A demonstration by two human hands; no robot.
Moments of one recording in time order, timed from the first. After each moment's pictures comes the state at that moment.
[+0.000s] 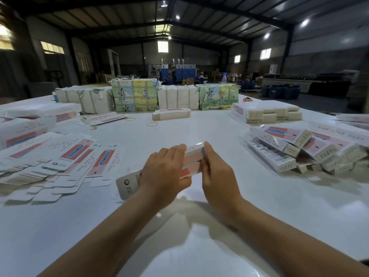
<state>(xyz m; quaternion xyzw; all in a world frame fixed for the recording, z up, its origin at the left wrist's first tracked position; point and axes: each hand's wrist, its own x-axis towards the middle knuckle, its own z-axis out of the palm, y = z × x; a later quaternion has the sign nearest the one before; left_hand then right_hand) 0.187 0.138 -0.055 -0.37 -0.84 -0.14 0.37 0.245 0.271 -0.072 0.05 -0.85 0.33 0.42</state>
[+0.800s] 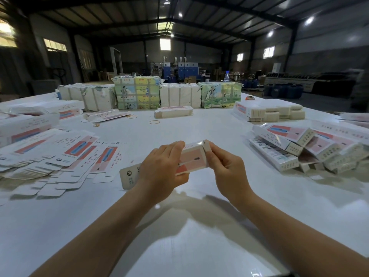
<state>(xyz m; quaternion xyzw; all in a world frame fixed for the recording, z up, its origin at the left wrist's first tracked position) 0.180 0.129 -0.058 -0.39 -0.83 -0.17 0.37 0.243 0.282 -0.063 0.06 -0.76 0.53 0.38</state>
